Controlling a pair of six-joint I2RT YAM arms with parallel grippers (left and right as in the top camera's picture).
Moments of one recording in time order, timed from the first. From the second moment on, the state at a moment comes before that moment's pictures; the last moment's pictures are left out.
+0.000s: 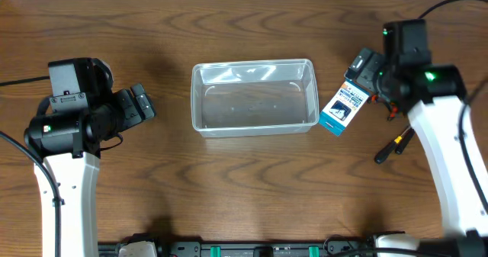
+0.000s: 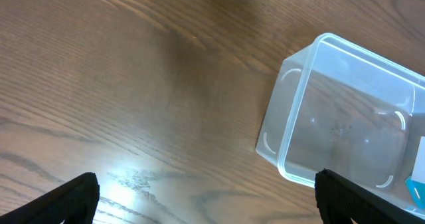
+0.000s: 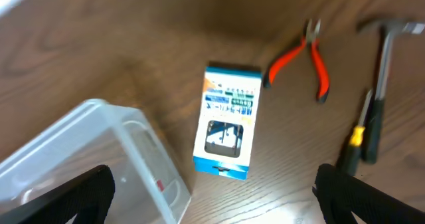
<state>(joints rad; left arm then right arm) 0.15 1.22 1.27 -1.11 0.12 -0.29 0.11 1.52 1.42 -1.00 0.13 0.70</state>
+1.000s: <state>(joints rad) 0.15 1.22 1.27 -1.12 0.12 -0.29 0.00 1.98 1.50 -0.98 -0.03 0.67</state>
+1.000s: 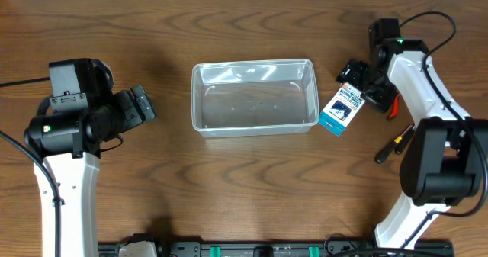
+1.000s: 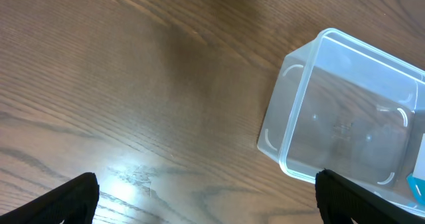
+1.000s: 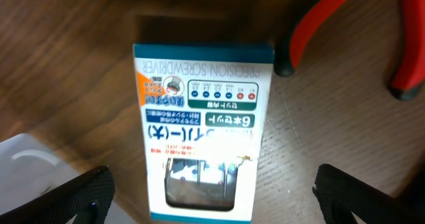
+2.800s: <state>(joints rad) 0.15 1.22 1.27 -1.12 0.12 -0.27 0.06 2.13 1.51 -0.98 0.00 0.63</state>
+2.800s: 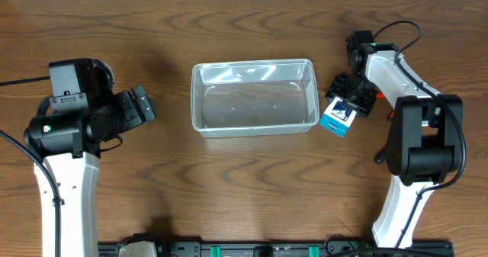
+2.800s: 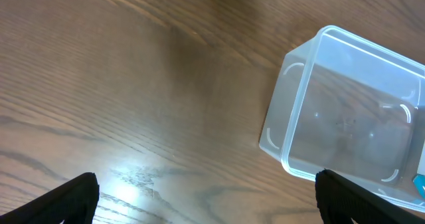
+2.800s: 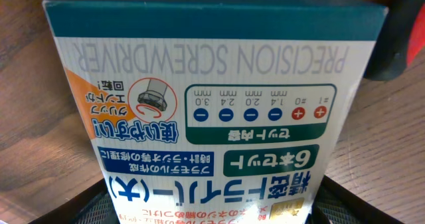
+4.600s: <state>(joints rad) 0.15 1.22 1.27 -1.13 0.12 -0.27 0.55 2.16 1.81 -1.07 -0.20 -0.80</state>
